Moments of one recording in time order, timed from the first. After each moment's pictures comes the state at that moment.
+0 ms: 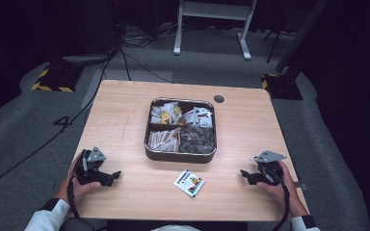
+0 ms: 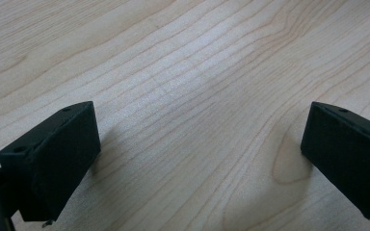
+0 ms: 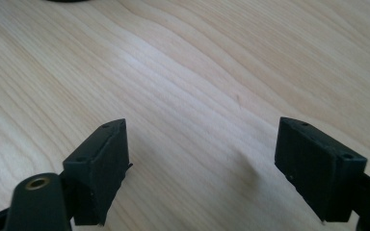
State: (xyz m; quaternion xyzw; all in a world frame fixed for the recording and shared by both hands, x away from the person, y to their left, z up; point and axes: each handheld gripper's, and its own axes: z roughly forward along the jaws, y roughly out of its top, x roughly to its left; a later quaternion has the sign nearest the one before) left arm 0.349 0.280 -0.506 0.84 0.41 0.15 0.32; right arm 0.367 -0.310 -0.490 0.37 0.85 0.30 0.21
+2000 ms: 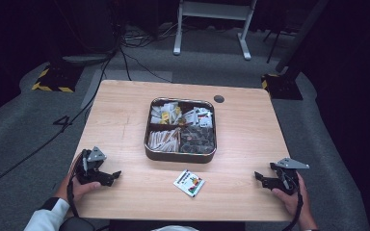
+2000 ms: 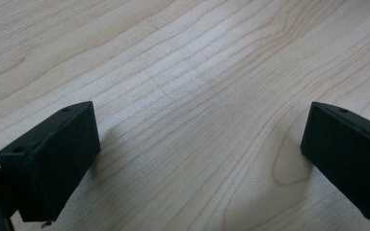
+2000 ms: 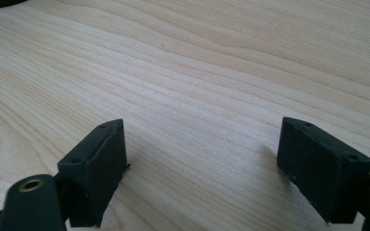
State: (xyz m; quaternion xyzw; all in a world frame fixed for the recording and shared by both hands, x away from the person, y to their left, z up) left arm 0.349 0.280 -0.506 0.84 0.41 0.14 0.32; right arm 0.349 -0.362 -0.504 0.46 0.79 0.35 0.21
